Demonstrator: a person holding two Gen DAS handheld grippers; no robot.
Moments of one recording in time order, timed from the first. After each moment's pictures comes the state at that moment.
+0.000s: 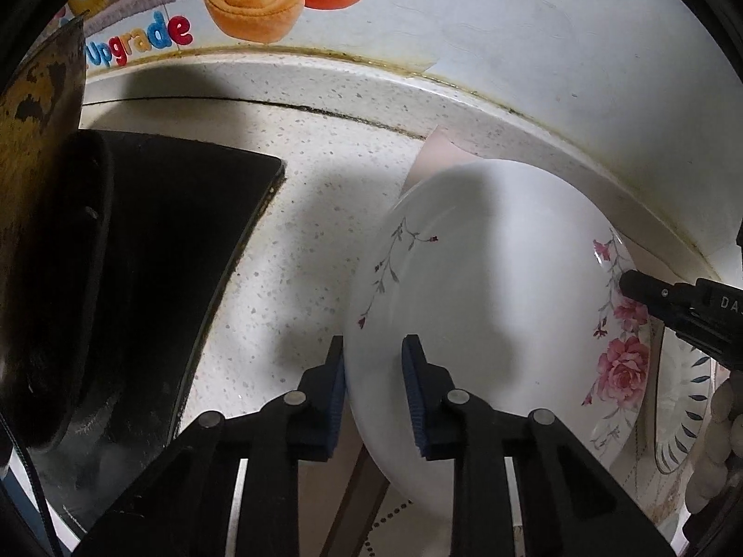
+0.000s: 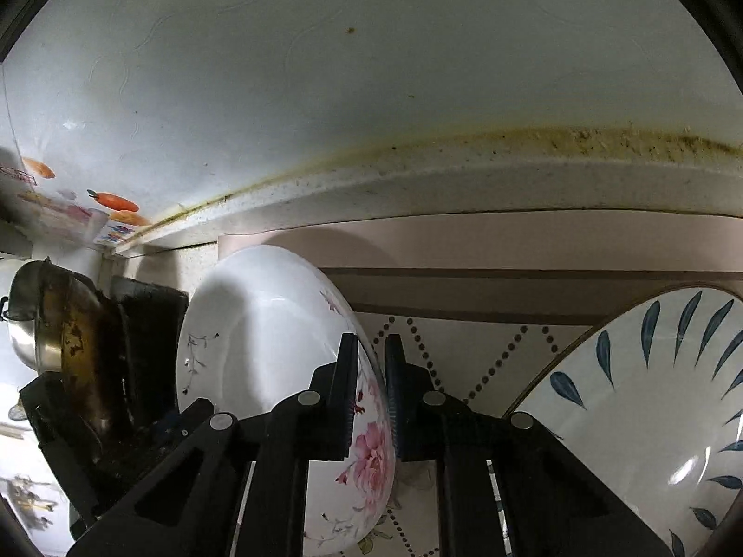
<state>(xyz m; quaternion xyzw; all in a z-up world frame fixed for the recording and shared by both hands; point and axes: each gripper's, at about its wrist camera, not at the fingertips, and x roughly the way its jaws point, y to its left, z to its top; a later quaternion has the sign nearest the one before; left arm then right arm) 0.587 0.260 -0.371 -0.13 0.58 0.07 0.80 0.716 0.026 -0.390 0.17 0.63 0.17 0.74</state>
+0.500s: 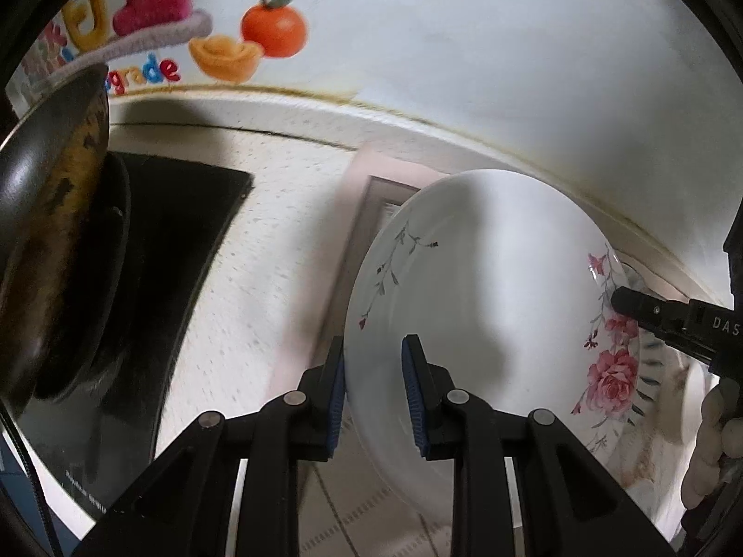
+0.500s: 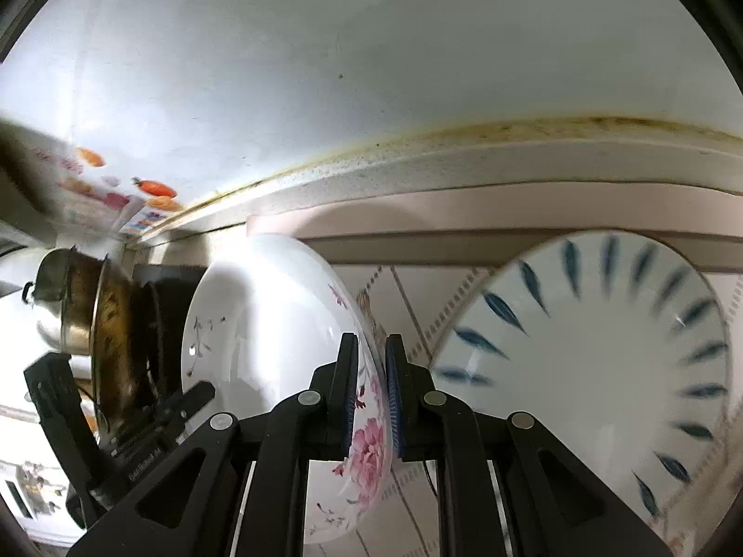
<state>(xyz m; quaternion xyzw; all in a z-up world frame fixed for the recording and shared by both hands) 0.573 0.237 -0.321 -0.12 0.56 0.04 0.82 0.667 -0.025 -0.341 0.18 0.62 0.19 0.74</state>
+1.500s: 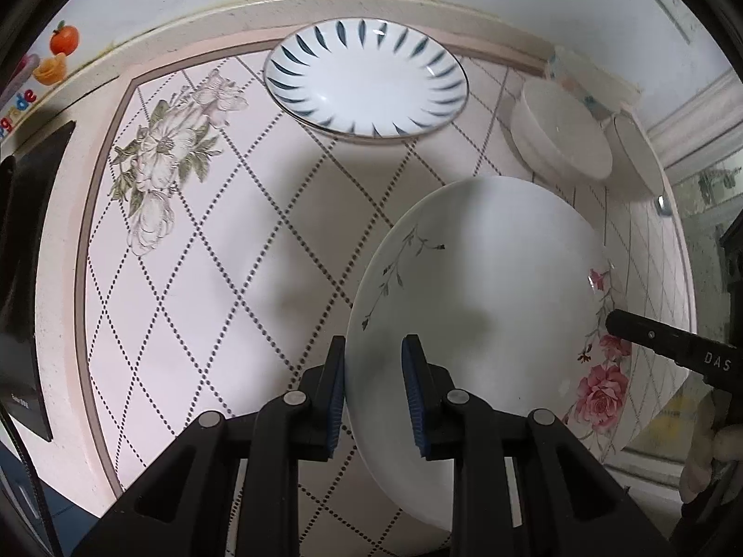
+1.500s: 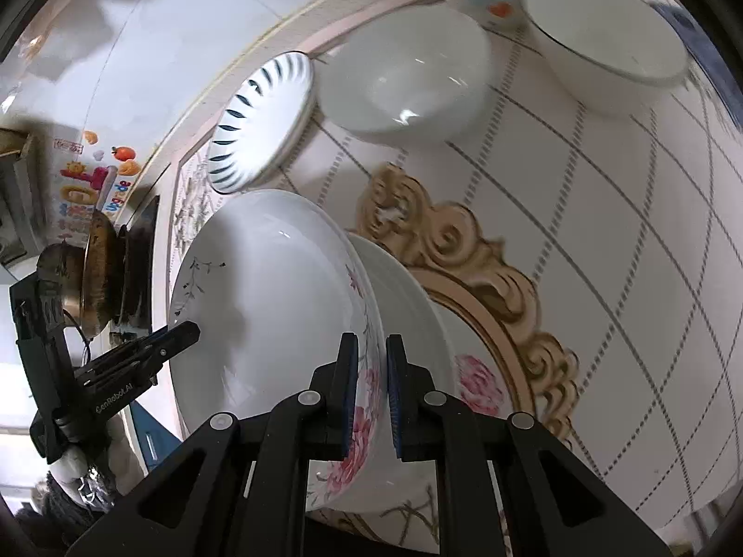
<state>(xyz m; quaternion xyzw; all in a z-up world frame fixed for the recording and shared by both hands) 0.435 -0.001 -0.340 -0.01 0.64 -0.11 0.76 0.402 -0.269 -0.334 0.23 0.64 0.09 0.72</state>
